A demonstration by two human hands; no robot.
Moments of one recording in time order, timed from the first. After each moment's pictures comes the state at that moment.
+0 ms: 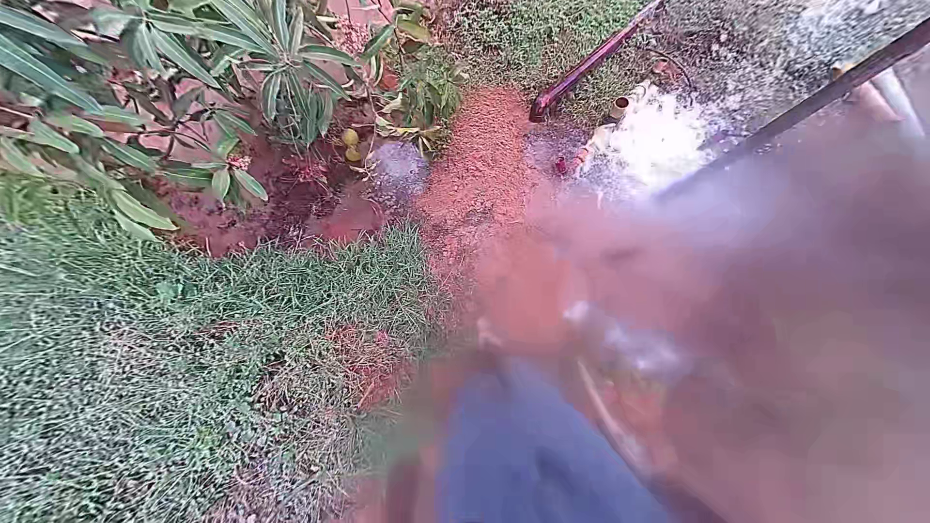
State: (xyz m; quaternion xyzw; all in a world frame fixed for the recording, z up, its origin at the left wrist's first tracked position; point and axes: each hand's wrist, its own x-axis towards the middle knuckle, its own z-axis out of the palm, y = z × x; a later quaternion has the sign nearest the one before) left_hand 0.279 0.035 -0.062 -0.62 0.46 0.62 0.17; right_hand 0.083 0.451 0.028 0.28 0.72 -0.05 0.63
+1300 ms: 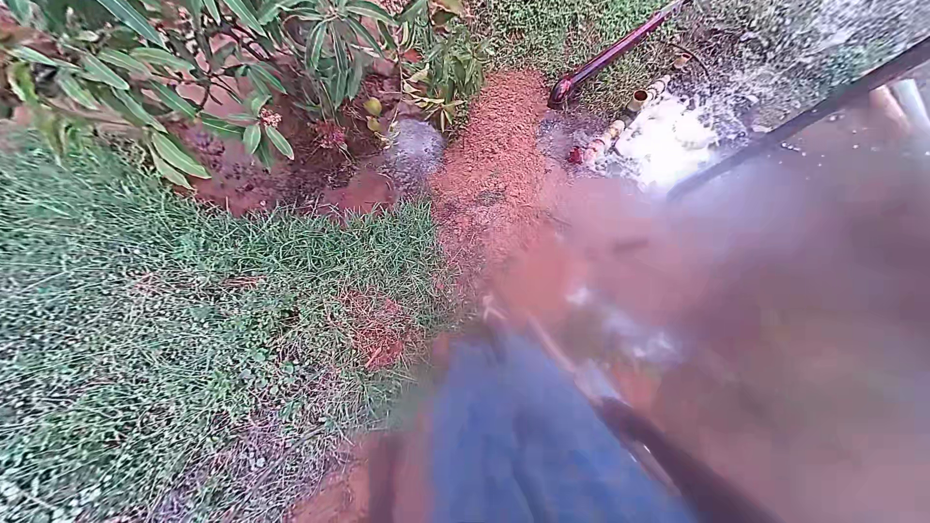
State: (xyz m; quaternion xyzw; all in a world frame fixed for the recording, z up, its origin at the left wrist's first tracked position) left_hand 0.382 0.016 -0.104 -0.69 0.38 0.62 0.03; right_hand 0.088 0.418 -0.058 0.12 0.78 -0.11 0.60
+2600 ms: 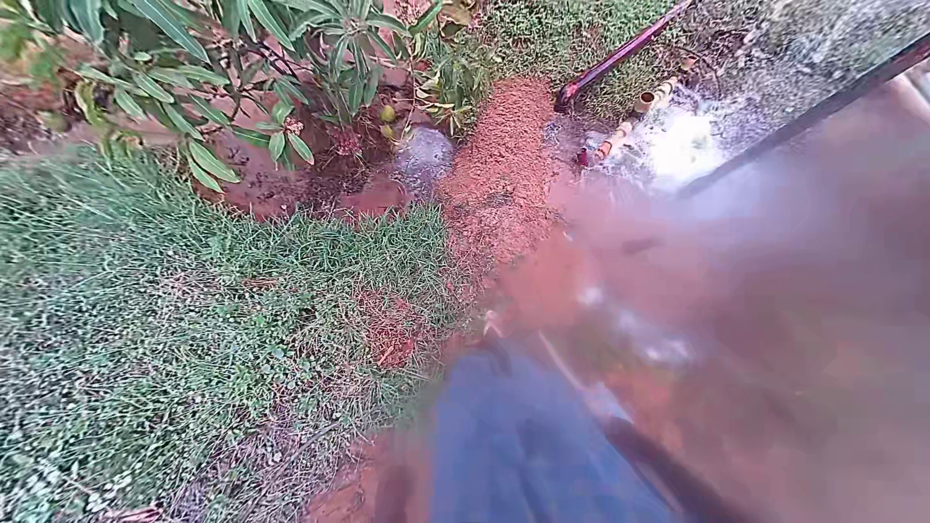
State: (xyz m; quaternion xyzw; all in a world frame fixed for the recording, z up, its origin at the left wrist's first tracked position) left_hand 0.450 0.056 -0.095 -0.70 0.40 0.59 0.01; right_hand 0.147 0.452 -0.061 -0.06 0.78 -0.22 0.59
